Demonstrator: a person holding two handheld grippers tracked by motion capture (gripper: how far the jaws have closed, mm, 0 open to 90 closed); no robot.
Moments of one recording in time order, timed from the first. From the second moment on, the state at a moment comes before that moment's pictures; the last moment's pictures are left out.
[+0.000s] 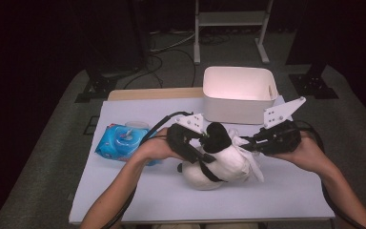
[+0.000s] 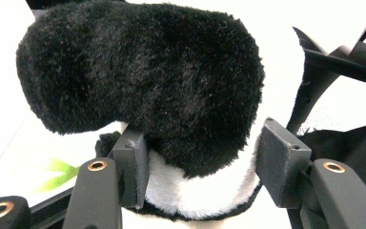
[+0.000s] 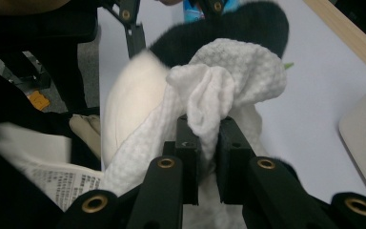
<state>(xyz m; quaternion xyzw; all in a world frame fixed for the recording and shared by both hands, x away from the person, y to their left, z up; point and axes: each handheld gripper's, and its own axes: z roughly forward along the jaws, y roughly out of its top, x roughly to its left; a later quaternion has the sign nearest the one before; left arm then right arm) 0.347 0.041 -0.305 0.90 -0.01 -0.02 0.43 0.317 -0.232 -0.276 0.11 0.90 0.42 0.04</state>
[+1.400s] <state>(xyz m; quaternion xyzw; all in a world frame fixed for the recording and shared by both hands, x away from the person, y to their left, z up) 0.367 0.057 -0.365 0.91 0.06 -0.04 0.40 0.324 -0.292 -0.346 0.21 0.88 0.42 0.02</state>
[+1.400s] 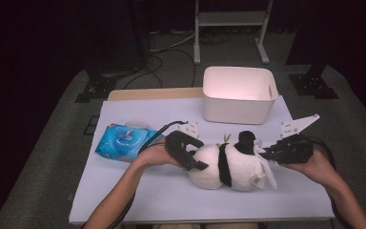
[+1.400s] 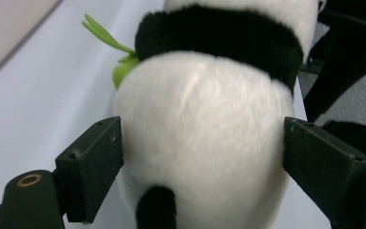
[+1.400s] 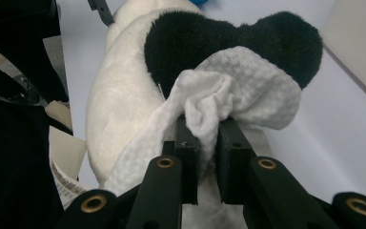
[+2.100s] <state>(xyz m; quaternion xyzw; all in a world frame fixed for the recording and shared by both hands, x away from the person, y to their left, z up) 0.352 0.075 -0.361 0.92 0.05 -0.01 0.40 0.328 -0.279 -0.331 0.19 0.88 0.45 0.02</state>
